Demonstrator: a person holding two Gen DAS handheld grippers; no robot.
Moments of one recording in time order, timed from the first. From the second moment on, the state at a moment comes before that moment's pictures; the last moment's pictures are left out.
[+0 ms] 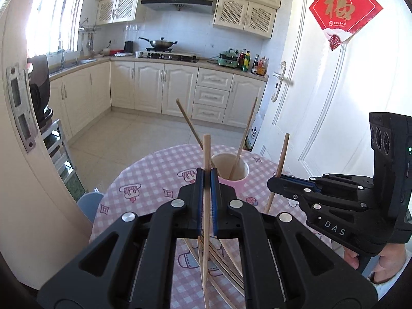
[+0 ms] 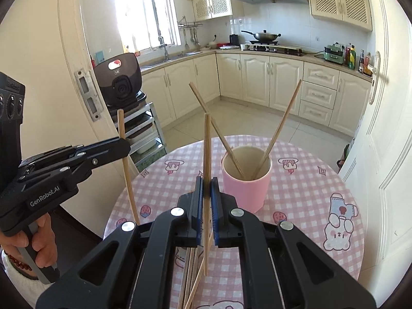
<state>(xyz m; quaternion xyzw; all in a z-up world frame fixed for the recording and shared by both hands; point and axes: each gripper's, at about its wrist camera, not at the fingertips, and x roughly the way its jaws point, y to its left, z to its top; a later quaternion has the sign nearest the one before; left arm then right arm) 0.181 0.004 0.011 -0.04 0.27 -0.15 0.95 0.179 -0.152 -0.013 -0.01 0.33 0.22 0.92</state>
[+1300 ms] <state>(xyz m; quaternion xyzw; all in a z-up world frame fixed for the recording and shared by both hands) 0.260 -0.031 0.051 -0.14 0.09 -0.11 0.98 0.219 -0.188 0.033 0.05 0.15 0.11 0.98</state>
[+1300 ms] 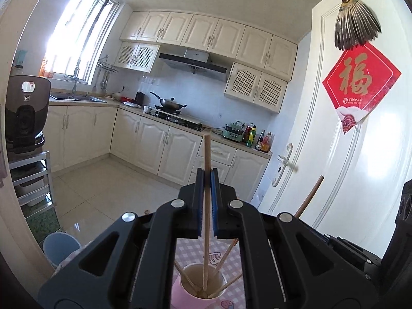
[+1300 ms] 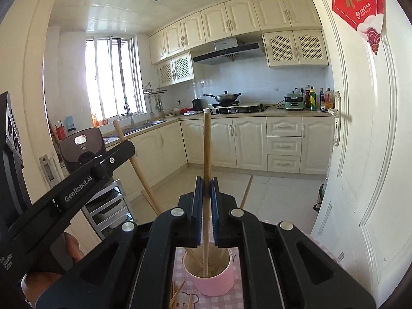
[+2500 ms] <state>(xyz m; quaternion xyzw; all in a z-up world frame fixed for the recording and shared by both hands) 0.245 -0.022 -0.006 -0.09 0.20 -0.09 0.97 0.214 -0.182 -0.020 0.06 0.25 0.10 0.96</state>
